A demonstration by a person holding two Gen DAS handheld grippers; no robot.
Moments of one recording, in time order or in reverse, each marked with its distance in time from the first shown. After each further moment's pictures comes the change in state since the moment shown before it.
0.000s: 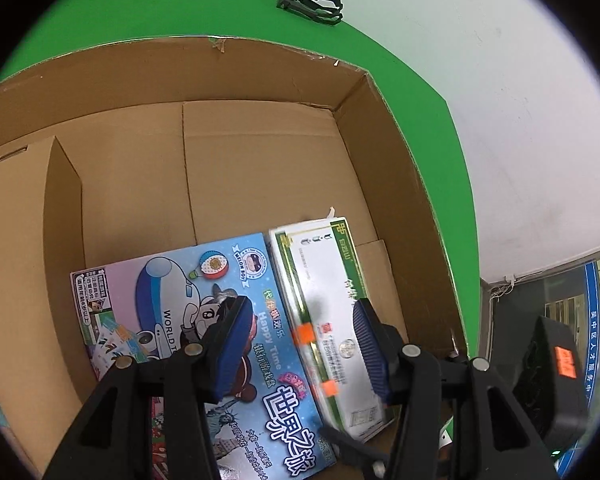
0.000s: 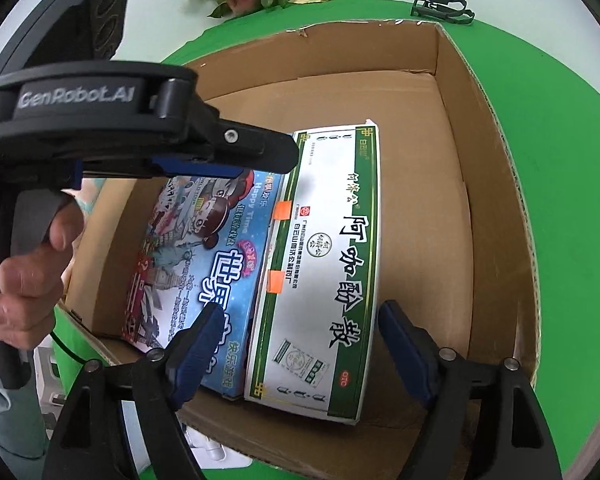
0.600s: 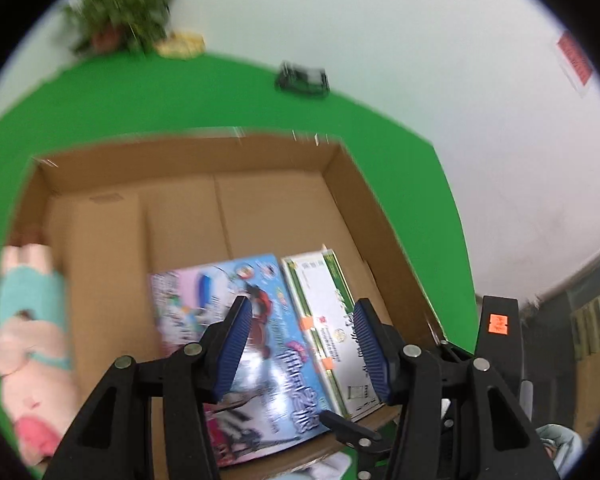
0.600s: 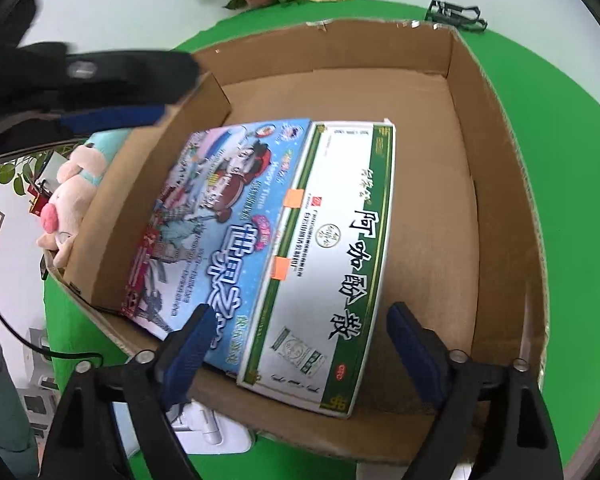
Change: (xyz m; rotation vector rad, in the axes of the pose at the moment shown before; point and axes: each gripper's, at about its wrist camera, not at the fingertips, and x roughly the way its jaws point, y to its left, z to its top) left arm -0.095 -0.036 -0.056 0.099 -0.311 0.127; right arm -0.017 0.012 0.021 -0.067 -0.006 -0.013
